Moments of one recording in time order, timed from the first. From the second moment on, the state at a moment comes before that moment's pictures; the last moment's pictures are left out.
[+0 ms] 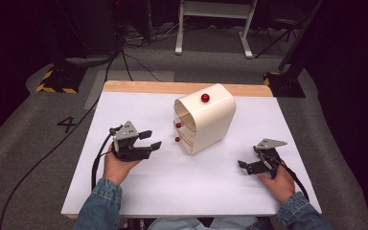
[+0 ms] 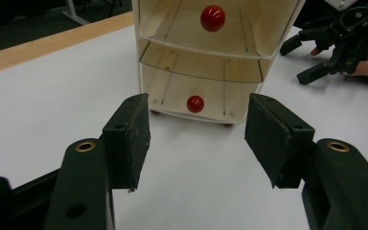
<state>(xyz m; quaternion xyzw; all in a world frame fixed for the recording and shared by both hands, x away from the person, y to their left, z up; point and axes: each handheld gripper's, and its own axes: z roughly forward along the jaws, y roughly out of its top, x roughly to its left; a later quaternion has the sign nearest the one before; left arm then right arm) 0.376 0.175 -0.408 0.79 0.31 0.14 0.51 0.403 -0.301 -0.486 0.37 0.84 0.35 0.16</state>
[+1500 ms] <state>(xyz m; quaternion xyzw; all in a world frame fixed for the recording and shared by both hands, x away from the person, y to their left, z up) 0.424 0.118 -0.468 0.81 0.31 0.09 0.50 0.403 -0.301 -0.486 0.37 0.84 0.35 0.16</state>
